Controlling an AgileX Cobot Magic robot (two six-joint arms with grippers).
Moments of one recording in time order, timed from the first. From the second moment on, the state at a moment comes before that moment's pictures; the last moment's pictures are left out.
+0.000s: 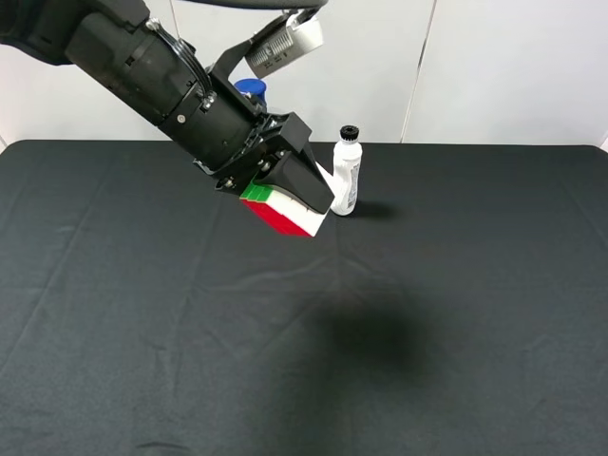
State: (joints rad) left arm -0.57 1.68 -1.16 -0.81 0.76 0.56; right arm -0.09 0.01 -0.50 0.28 1.03 -0.27
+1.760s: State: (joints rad) left arm -0.57 1.68 -1.16 -0.88 0.82 0.56; right arm 0.77 1.00 -0.71 0.36 0.36 -0.56
